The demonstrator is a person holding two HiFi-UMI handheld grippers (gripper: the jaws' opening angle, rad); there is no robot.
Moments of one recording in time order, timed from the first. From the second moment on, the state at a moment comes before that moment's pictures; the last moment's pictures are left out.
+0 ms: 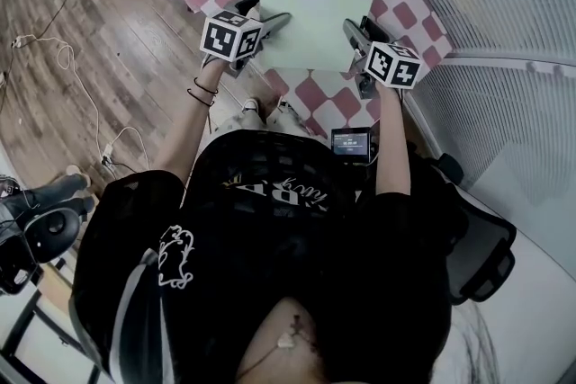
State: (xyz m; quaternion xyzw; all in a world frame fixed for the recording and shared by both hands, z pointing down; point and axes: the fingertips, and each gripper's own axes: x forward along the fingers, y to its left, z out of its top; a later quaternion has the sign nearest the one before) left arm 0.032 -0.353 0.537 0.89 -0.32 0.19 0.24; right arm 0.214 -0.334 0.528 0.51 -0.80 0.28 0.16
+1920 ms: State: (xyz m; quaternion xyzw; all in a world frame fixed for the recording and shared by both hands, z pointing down) left arm 0.017 -0.388 0.520 0.91 -0.34 0.25 0.01; right arm 0.200 -0.362 0.512 0.59 -0.78 0.14 0.13
